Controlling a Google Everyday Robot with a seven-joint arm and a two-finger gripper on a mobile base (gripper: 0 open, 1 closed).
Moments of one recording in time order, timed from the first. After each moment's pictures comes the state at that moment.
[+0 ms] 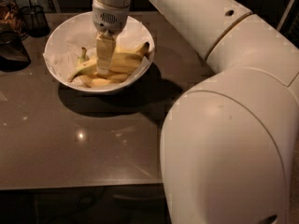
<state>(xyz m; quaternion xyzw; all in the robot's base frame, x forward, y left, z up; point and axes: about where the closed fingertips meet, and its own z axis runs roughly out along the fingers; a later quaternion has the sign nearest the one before) 0.623 0.109 0.918 -0.70 0.70 0.08 0.11</state>
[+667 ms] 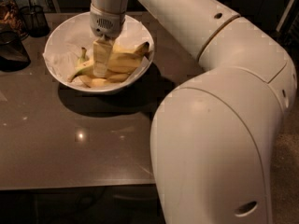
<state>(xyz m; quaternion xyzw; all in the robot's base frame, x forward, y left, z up) 0.629 0.121 0.900 -0.69 0.71 0.10 0.09</state>
